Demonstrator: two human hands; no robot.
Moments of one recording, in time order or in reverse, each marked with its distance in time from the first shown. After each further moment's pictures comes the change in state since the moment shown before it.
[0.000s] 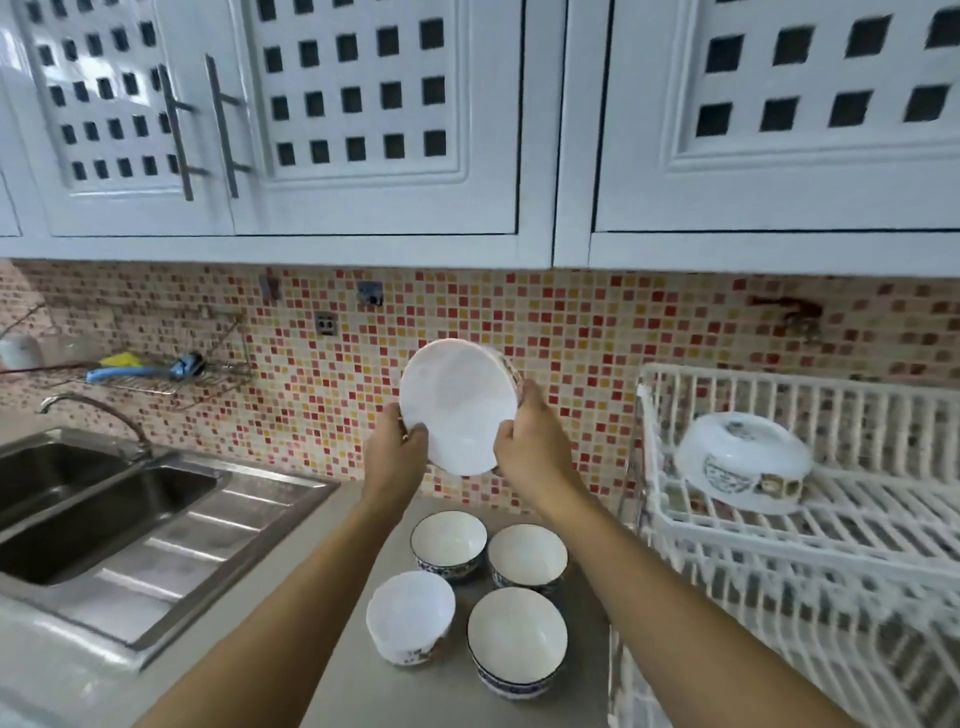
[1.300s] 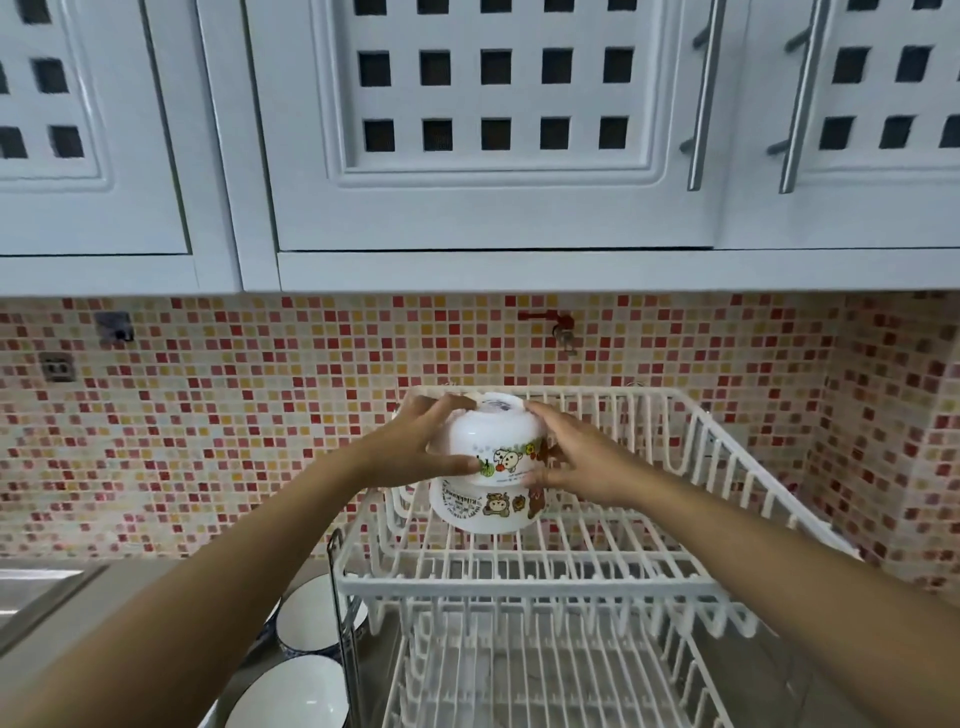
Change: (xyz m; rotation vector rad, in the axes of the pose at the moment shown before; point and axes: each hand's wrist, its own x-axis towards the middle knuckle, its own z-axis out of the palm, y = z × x) left_hand -0.025 0.119 0.239 0.516 -0.910 0.544; right_hand 0.028 0.214 -0.268 -0.376 -0.283 -0.073
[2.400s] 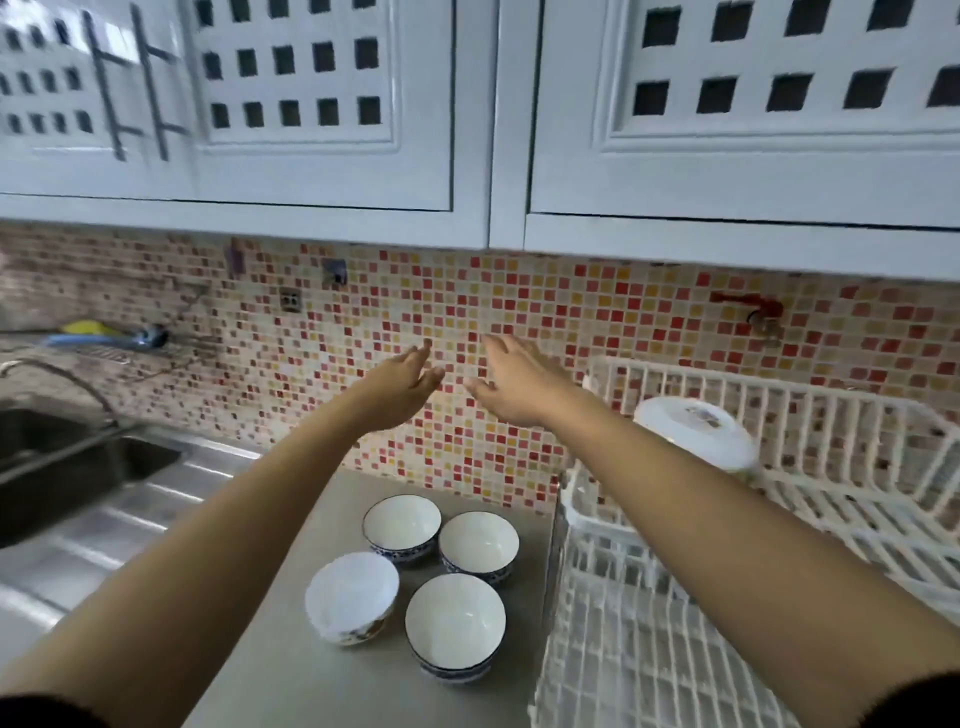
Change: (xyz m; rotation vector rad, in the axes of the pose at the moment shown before) left_hand -0.160 -0.144 -0.087 0.224 0.251 -0.528; right_hand 0.099 -0.249 0.116 -0.272 -0.046 -0.225
